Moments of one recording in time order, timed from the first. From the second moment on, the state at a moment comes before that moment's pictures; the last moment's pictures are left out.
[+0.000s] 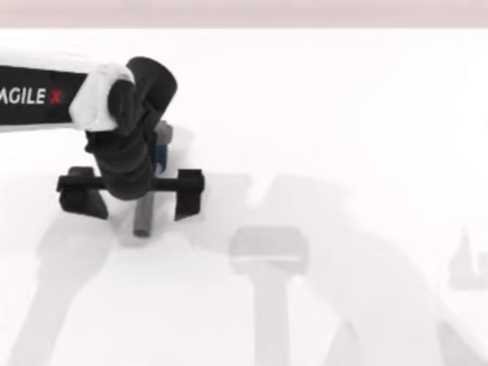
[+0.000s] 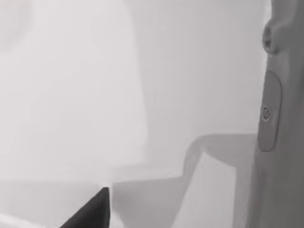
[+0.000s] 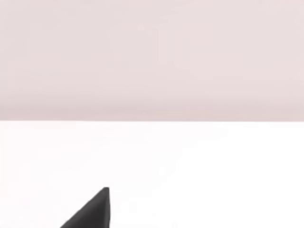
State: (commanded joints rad) left arm -0.39 2.04 1.29 -0.72 -0.06 -0.35; right arm 0.00 0.00 0.00 0.00 0.00 0.00
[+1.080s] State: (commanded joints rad) left arm -0.39 2.08 1.26 -0.67 -0.05 -0.34; right arm 0.00 0.00 0.00 0.00 0.00 0.00
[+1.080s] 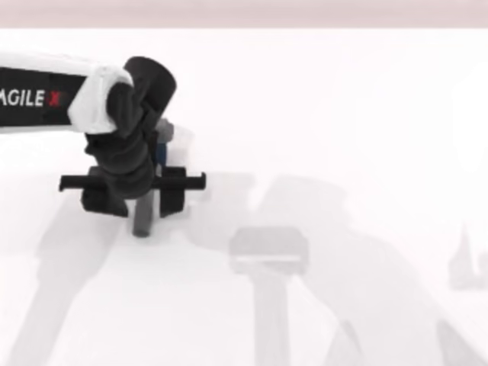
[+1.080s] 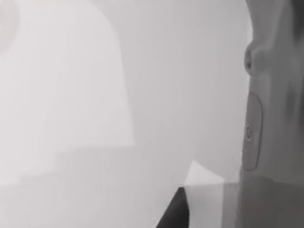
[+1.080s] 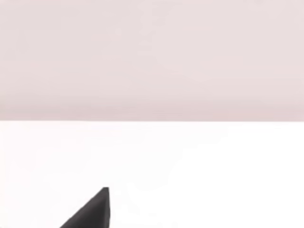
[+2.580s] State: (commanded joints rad) left arm -0.37 1.86 1.04 0.22 0.26 -0.13; right arm 0.00 0.00 0.00 0.00 0.00 0.00
